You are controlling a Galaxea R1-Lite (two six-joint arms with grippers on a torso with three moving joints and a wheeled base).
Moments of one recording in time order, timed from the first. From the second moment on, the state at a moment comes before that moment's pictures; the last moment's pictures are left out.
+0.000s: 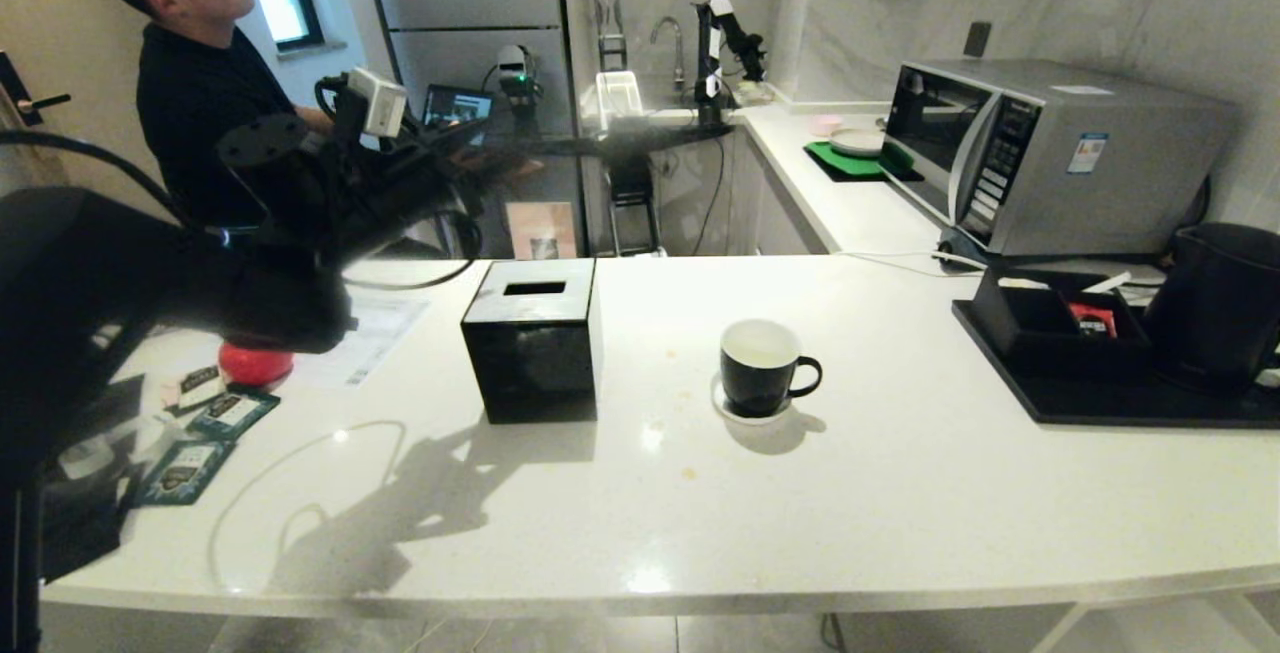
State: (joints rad) left arm -0.08 2.17 -1.36 -1.24 -0.62 -0.05; right arm 0.00 0.00 0.00 0.00 -0.03 0.03
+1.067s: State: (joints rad) left arm -0.04 1.82 -1.00 -1.11 -0.45 -0.04; right arm 0.00 0.00 0.00 0.00 -0.03 0.03
